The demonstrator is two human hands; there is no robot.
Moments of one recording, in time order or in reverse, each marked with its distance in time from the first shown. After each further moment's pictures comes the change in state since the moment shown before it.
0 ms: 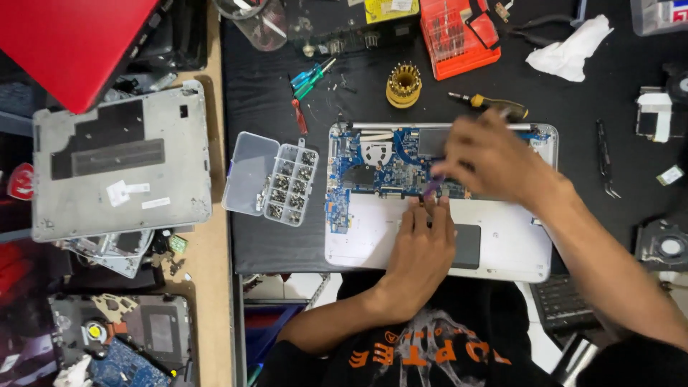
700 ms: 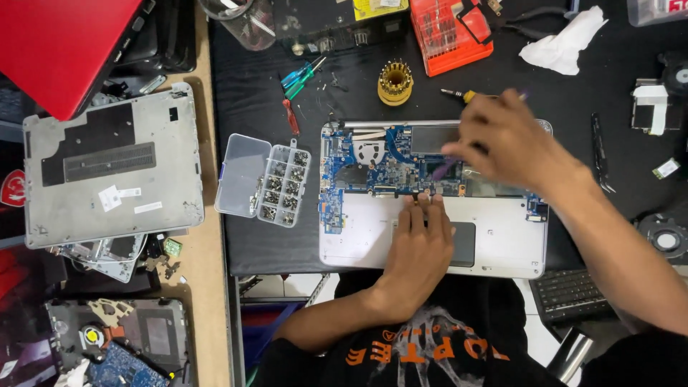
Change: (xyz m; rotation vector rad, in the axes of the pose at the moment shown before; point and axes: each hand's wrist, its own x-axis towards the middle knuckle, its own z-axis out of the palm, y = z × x) left_hand 0.006 0.003 -0.009 0.090 0.021 0.005; right_hand -0.013 0.017 -0.014 -0.049 -0.089 0.199
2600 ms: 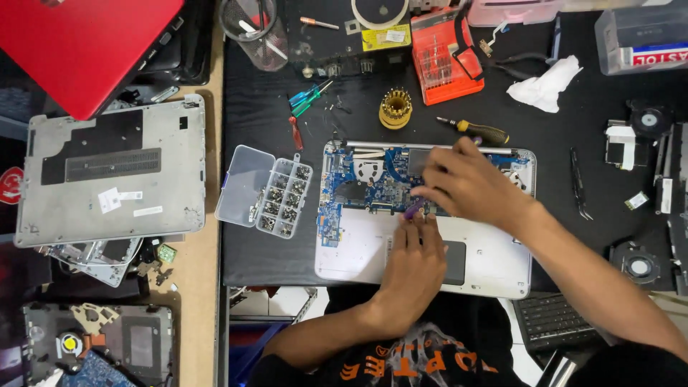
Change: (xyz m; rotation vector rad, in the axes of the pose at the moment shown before) left_hand -0.002 0.005 0.007 -0.061 -0.059 -0.017; right_hand 0.017 -0.037 0.004 -0.124 0.055 -0.235
